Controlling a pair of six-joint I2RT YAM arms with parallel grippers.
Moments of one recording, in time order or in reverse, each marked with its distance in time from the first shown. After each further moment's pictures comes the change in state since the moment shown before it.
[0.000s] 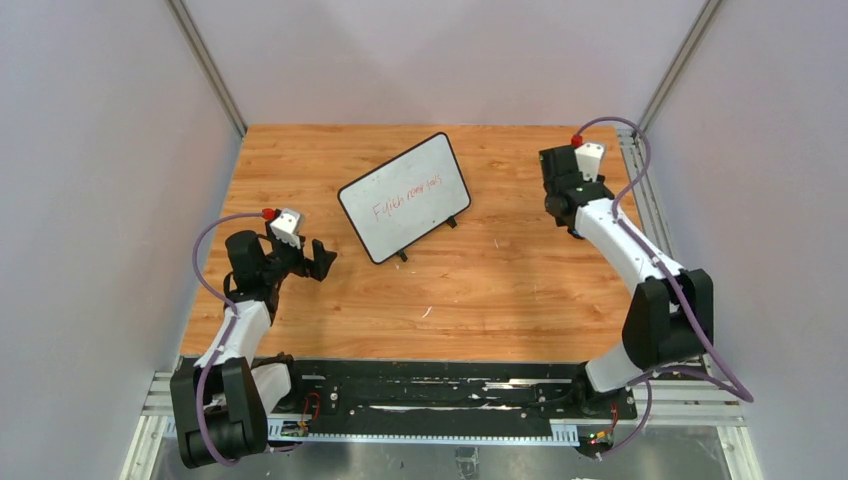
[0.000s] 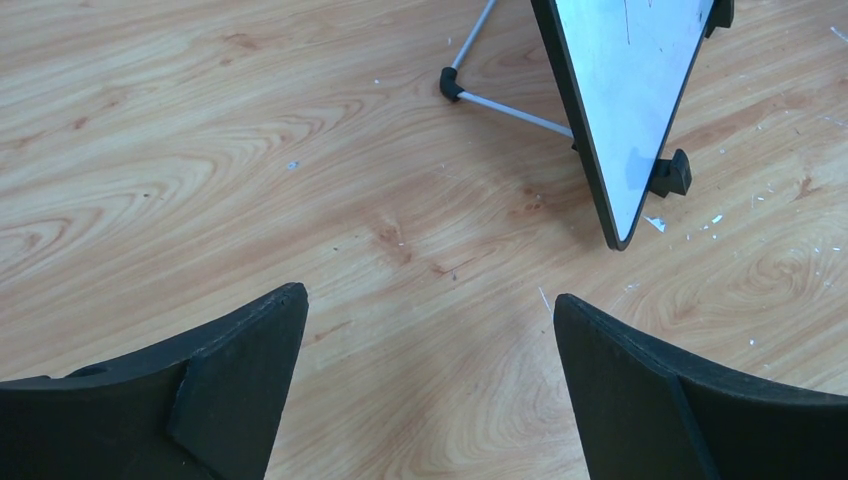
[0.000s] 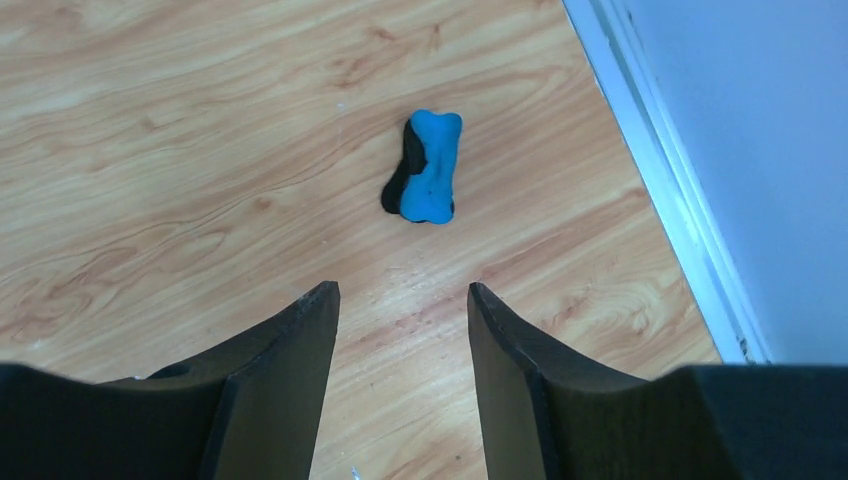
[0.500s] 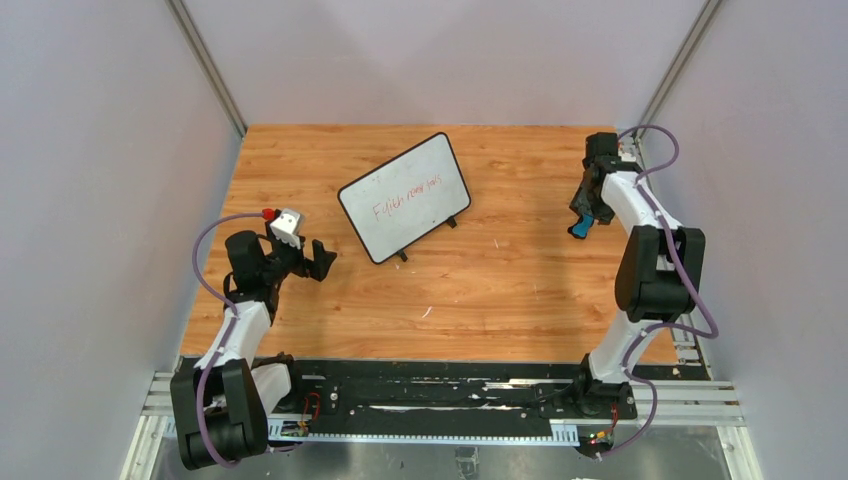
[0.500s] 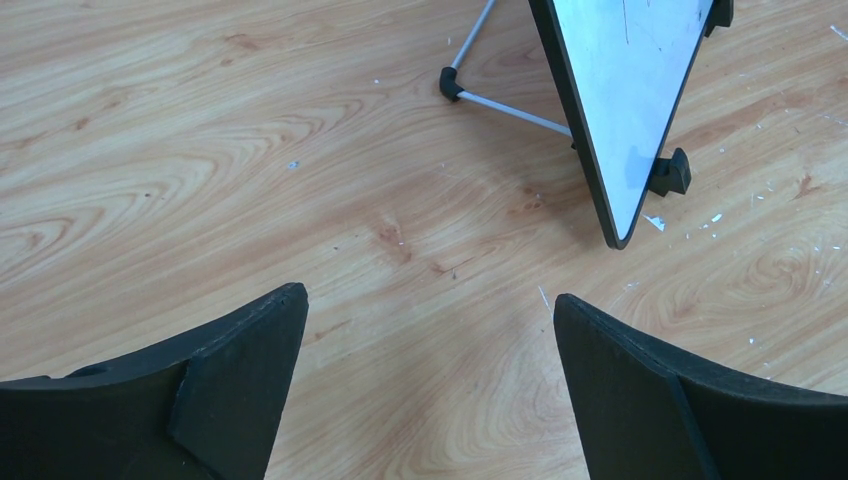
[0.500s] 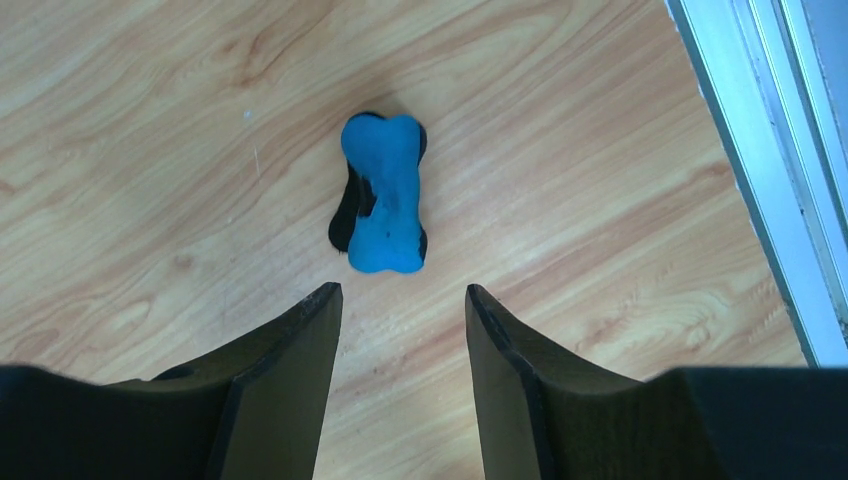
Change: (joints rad) left arm 0.000 -0.008 0.000 -0.008 -0.001 0.003; right arm -0.338 0.280 0.202 -0.161 -0.388 0.055
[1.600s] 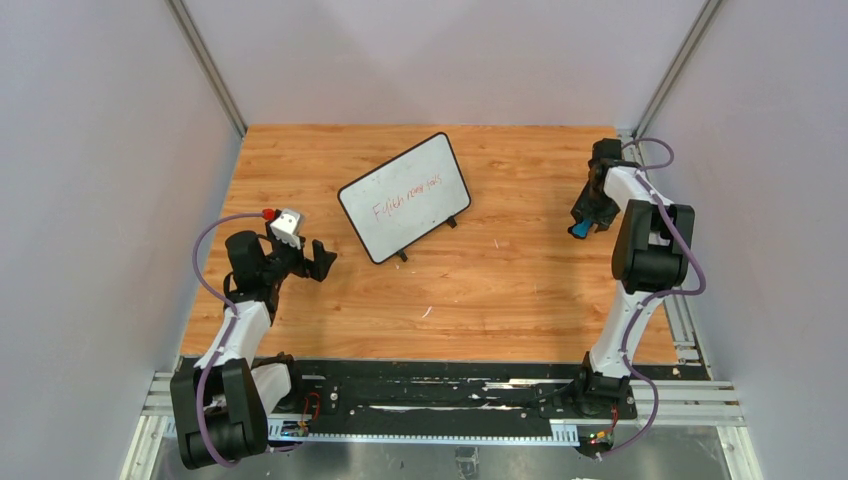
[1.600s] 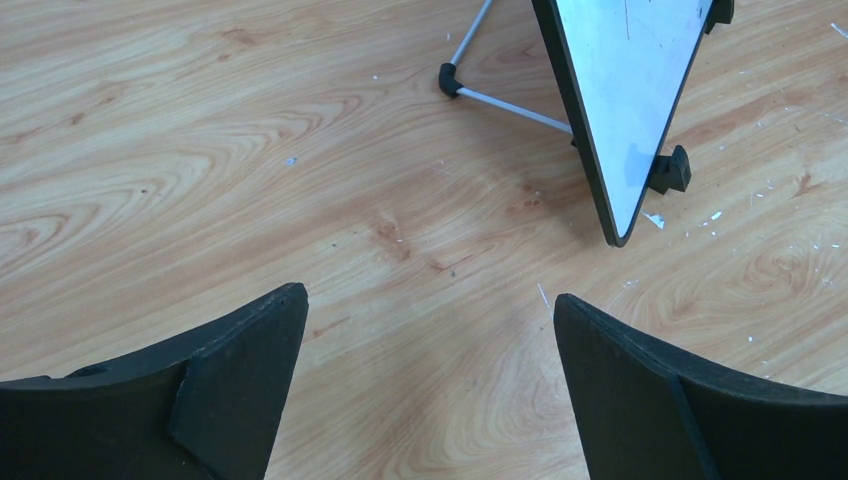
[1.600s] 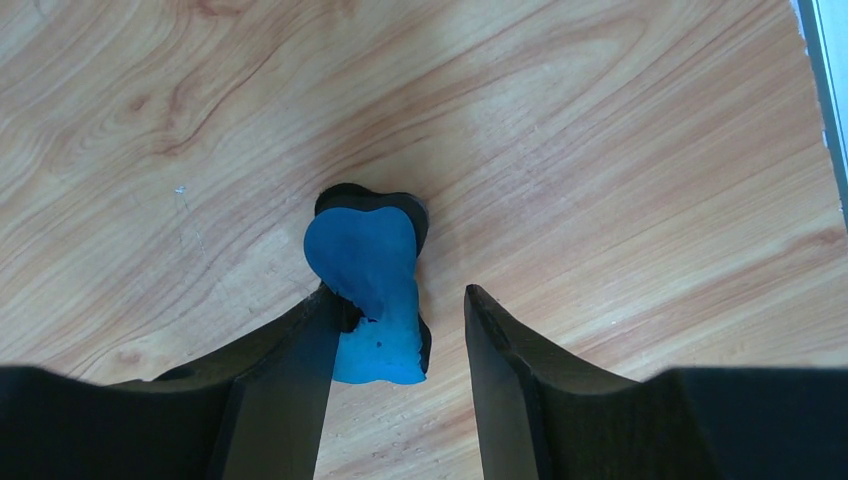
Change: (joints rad) left arm 0.000 0.002 0.000 -0.005 0.000 0.000; right arm -0.103 0.247 0.124 -0.004 -0.128 -0.008
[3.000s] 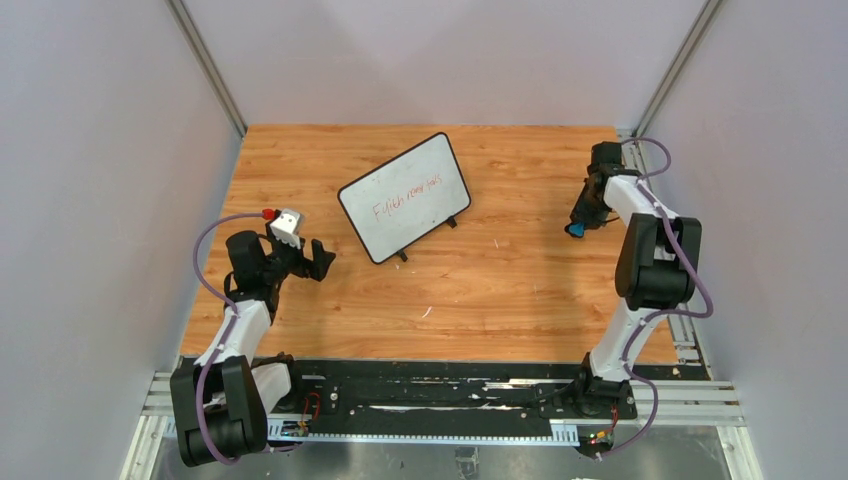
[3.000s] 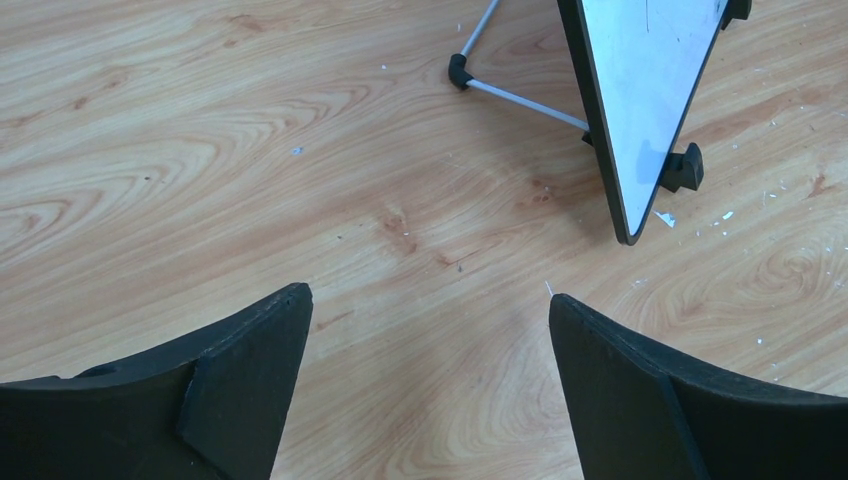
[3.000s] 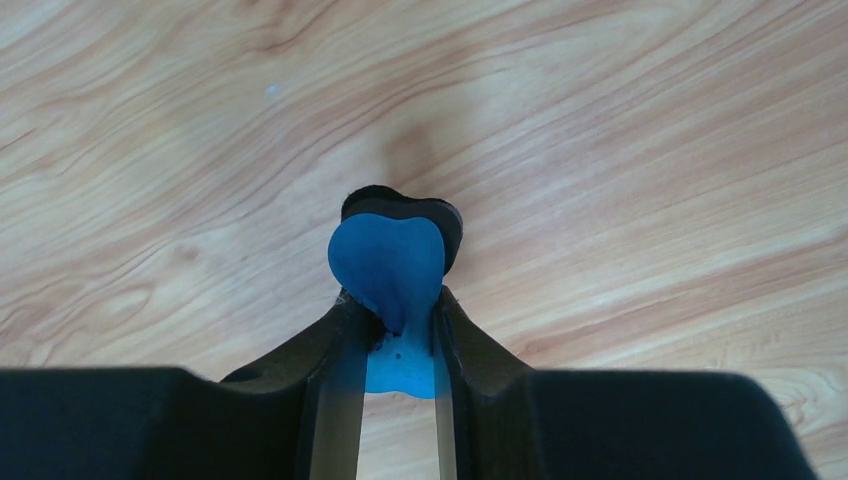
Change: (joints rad) left arm 0.000 0.013 0.000 0.000 -0.020 -0.004; right arm 0.023 -0.113 -0.122 0.075 -0.089 -0.053
